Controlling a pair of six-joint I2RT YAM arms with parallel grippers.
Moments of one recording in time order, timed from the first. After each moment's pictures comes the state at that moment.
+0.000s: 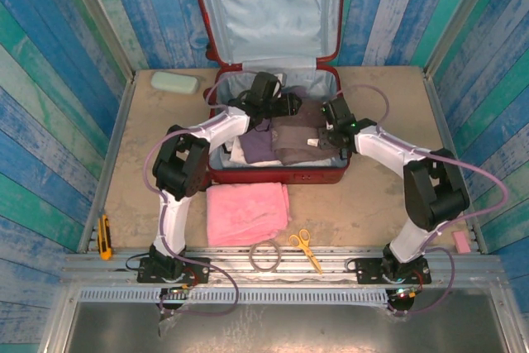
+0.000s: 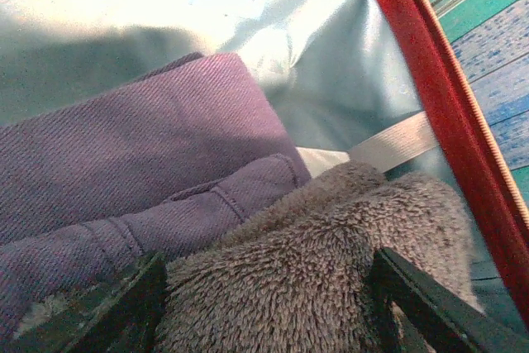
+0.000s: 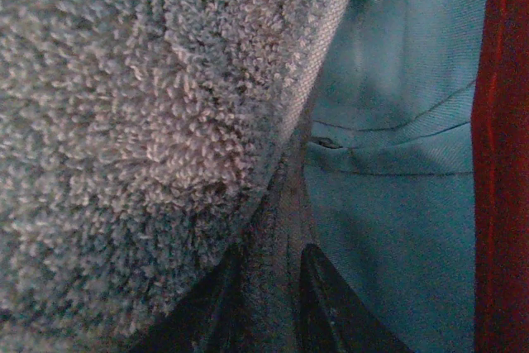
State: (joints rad) left arm -0.55 2.10 1.58 -0.06 0.19 -0.53; right arm 0.43 1.69 1.11 -0.41 0.20 0.22
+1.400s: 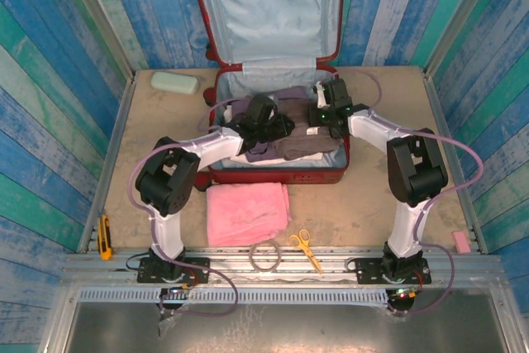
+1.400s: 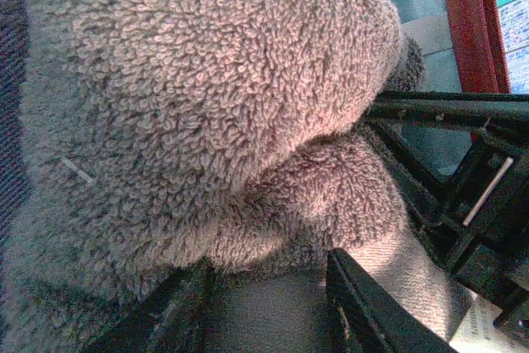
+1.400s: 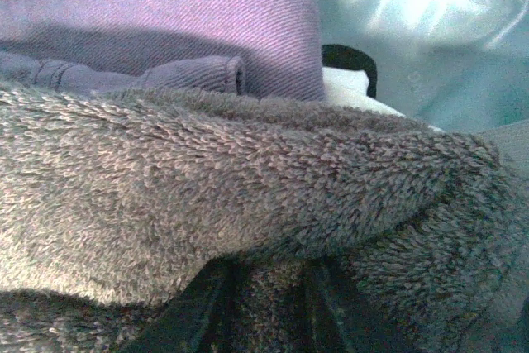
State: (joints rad) left arm -0.60 1.91 1.24 0.04 0.19 -0.80; right arm 0.37 1.93 1.32 -0.20 -0.09 0.22
